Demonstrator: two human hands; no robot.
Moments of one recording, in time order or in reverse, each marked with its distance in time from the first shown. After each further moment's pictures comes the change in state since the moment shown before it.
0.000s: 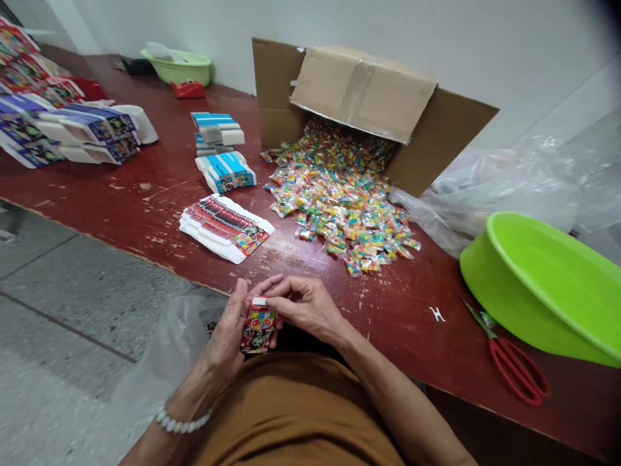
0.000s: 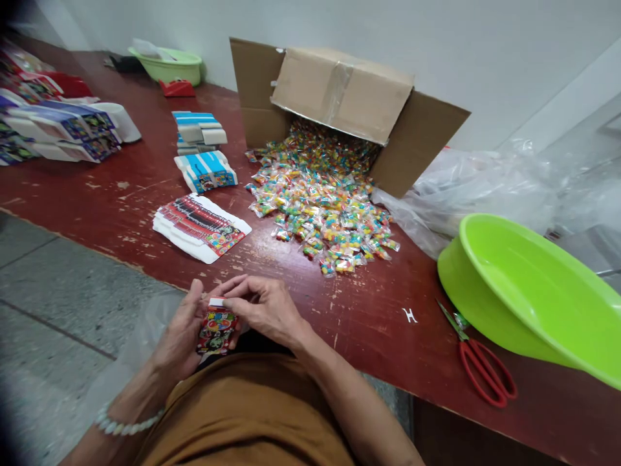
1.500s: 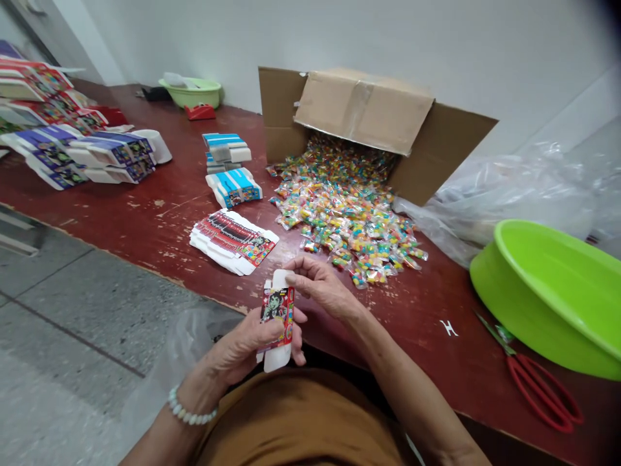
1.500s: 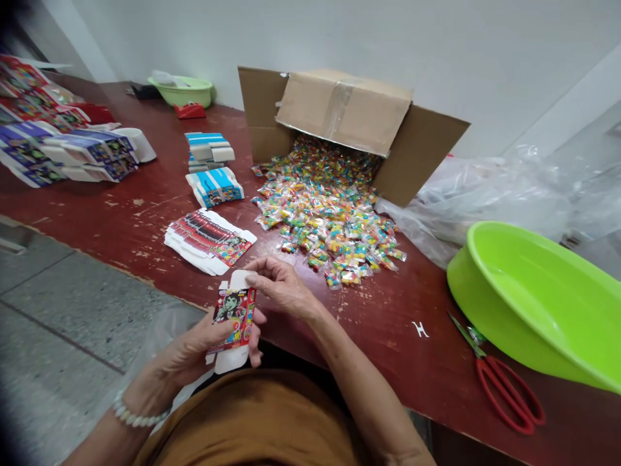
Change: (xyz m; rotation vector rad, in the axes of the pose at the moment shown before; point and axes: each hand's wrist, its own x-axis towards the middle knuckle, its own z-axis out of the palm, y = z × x) left_hand 0.004 0.010 -0.002 0.097 -0.376 -0.069; right_hand 0.037 -0.026 -0.028 -0.047 0.024 -0.005
